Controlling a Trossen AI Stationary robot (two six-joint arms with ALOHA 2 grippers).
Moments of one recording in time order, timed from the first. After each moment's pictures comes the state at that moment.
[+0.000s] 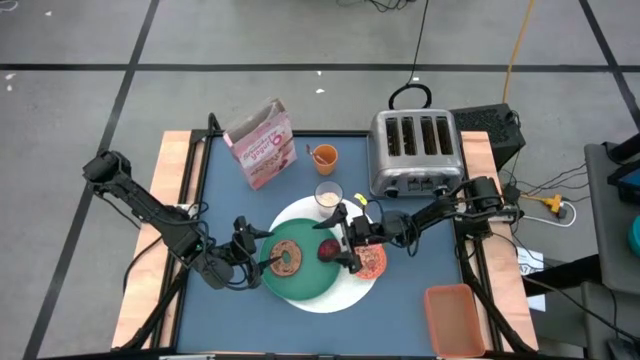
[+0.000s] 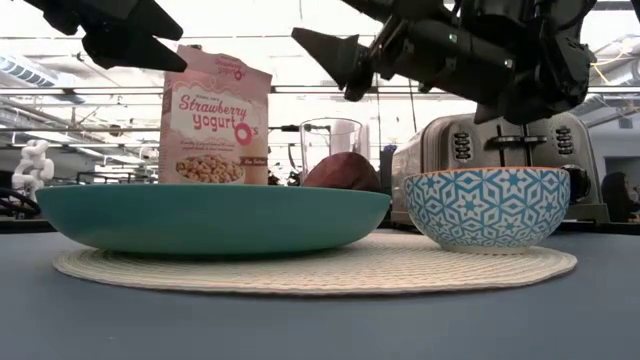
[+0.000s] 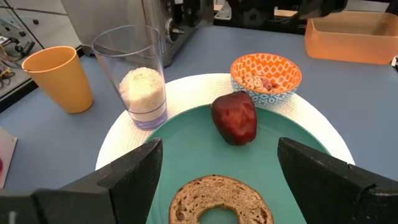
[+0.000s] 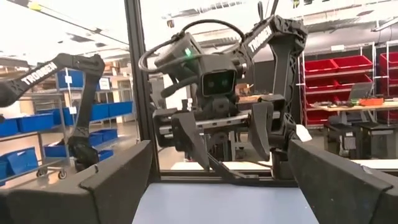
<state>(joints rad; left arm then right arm) -0.68 1.23 0.70 -0.15 -0.85 -0.56 0.16 1.90 0.67 1.52 -0.05 0.14</state>
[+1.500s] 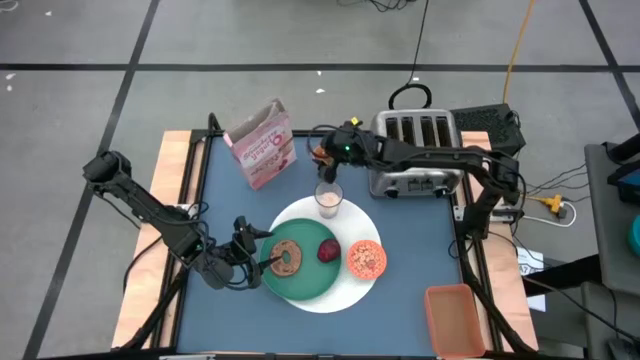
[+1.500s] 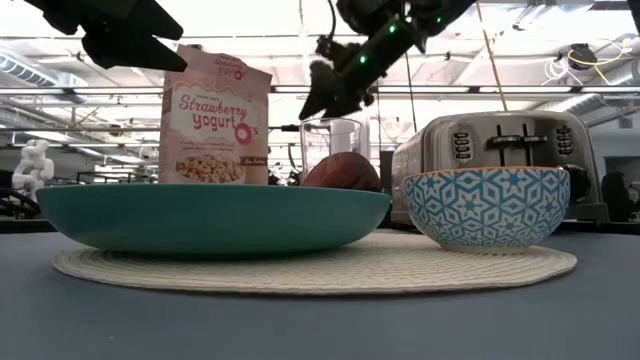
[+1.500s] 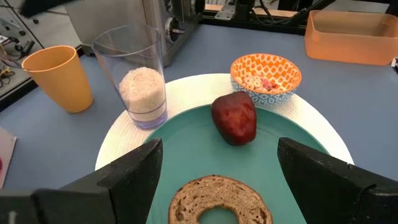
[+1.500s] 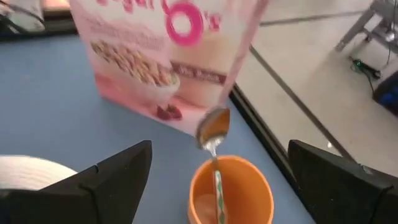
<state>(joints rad) -0.68 1.23 0.70 -0.15 -0.85 -0.57 -0.30 1.72 1.31 -0.16 0.23 -0.04</state>
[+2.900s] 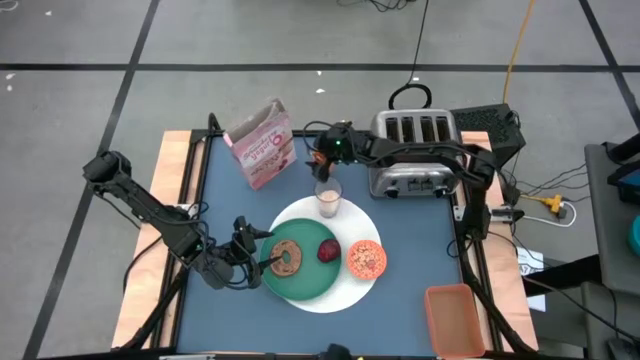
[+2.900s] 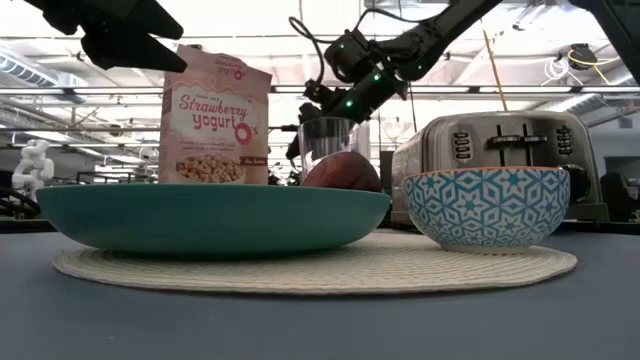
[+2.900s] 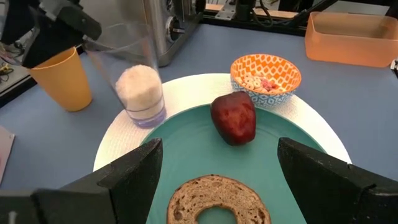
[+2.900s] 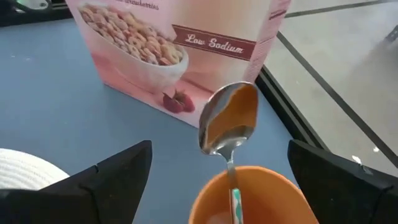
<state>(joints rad) -0.68 1.23 0.70 -0.15 -0.85 -0.58 -0.40 1.90 1.31 -0.01 0.02 -0.07</state>
